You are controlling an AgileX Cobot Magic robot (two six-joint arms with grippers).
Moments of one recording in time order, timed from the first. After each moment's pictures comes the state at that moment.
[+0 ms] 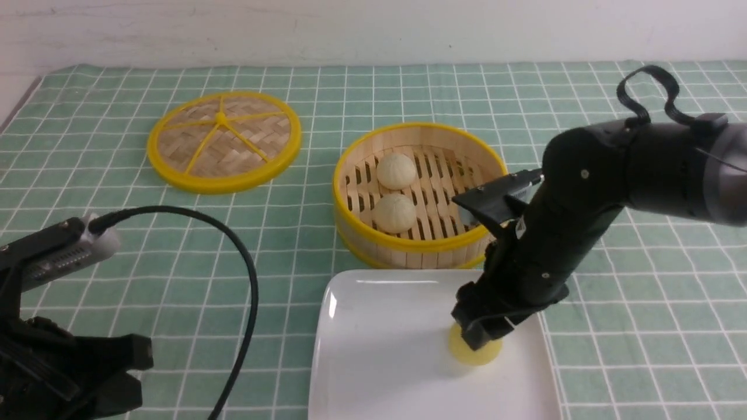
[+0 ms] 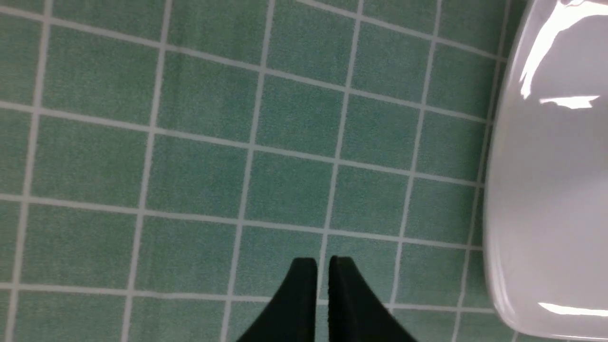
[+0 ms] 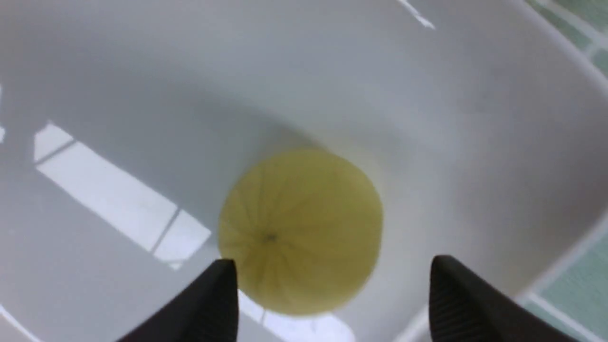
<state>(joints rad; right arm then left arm) 0.55 1.81 -1.26 0.22 0.94 -0.09 -0.02 0.96 -0.60 -0.33 0.88 -0.04</state>
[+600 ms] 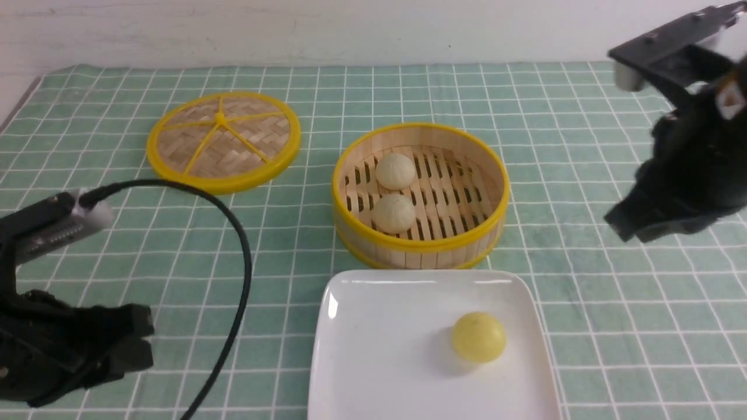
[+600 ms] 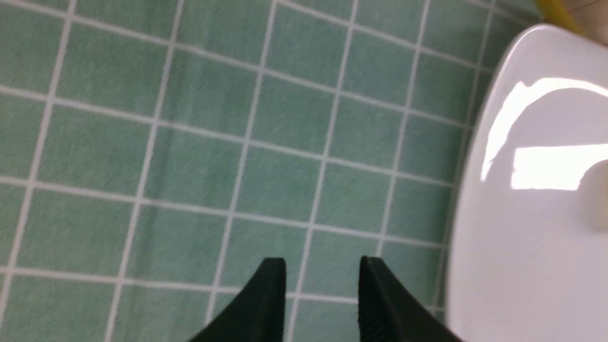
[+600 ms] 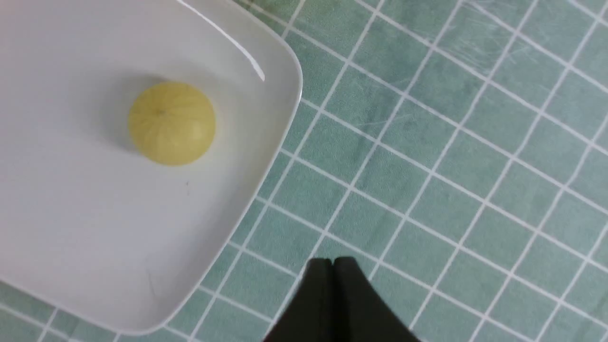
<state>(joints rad) 0.50 1.31 -1.29 -0.03 1.23 0.03 -0.02 0.97 -0.65 -0.39 0.80 -0.04</state>
